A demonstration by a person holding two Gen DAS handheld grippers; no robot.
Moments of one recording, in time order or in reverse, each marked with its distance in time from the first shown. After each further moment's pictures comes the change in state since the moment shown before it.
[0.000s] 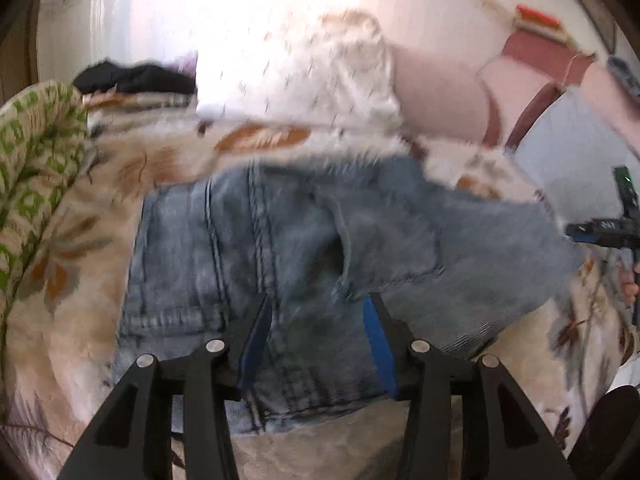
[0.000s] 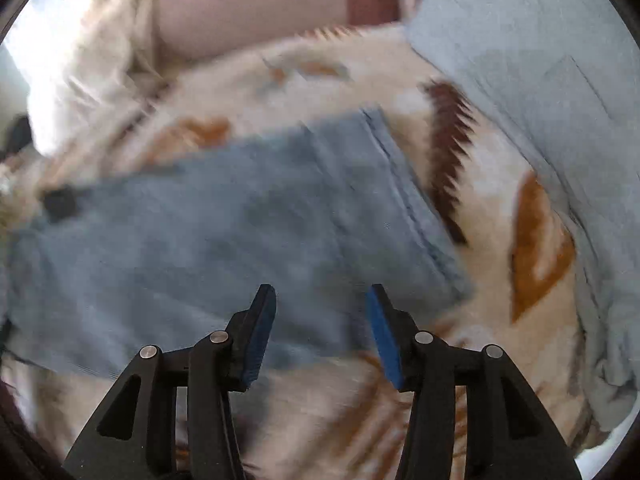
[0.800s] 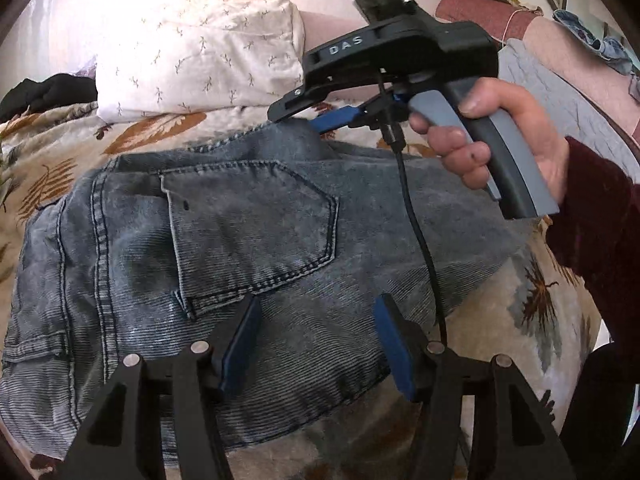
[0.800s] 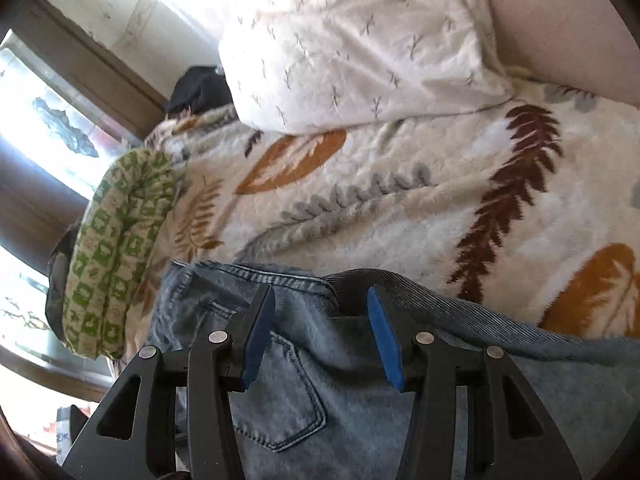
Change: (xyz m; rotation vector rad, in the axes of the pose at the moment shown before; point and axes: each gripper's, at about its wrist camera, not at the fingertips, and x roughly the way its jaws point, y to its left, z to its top) left arm 0.050 -0.061 -0.006 0.135 0.109 -0.179; right arm 0.106 0.263 0.085 -0.291 0.160 0.538
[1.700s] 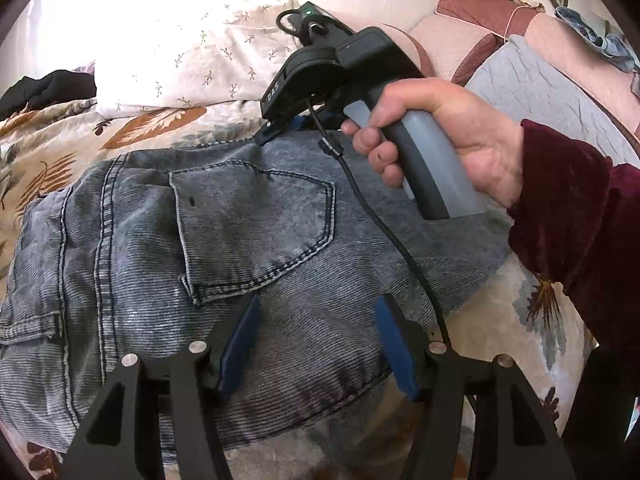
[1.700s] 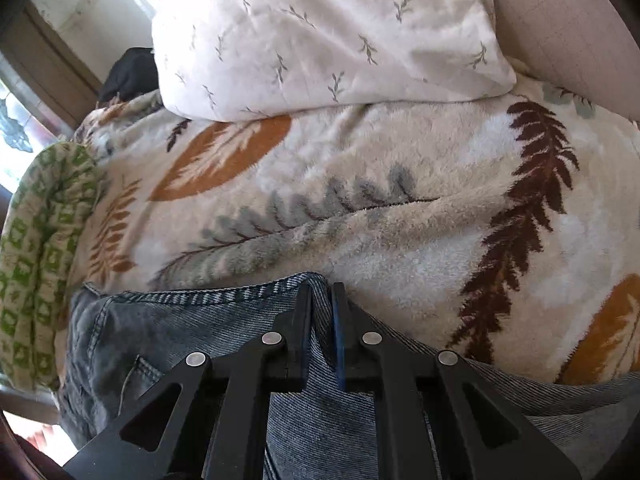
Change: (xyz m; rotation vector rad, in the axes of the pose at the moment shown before) left arm 0.001 0.000 -0.003 0.003 0.008 0.002; right arm 0.063 -0.008 0.024 0.035 0.002 -0.216
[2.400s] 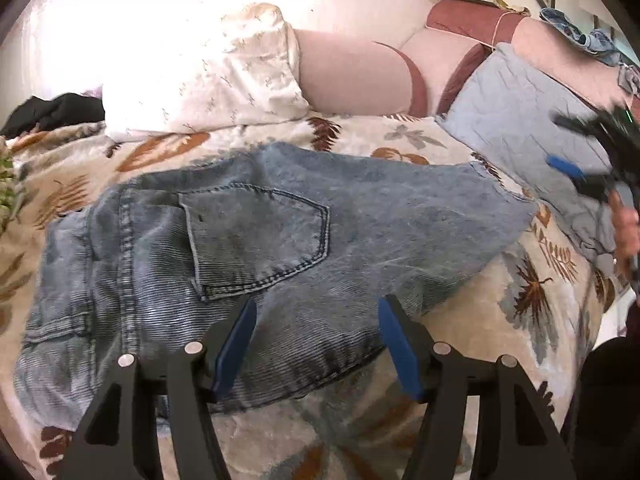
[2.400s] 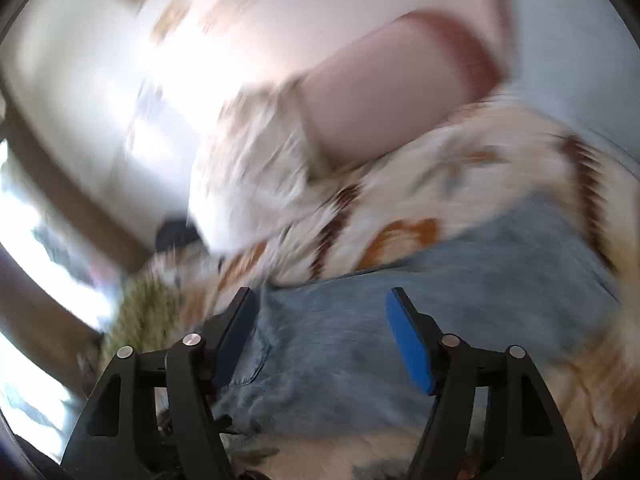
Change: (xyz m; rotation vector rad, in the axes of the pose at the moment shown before) left arm -0.027 -0.009 -0.003 0.029 -0.078 0.038; right arm -0.290 -0.142 -0.207 0.432 -0.564 0.138
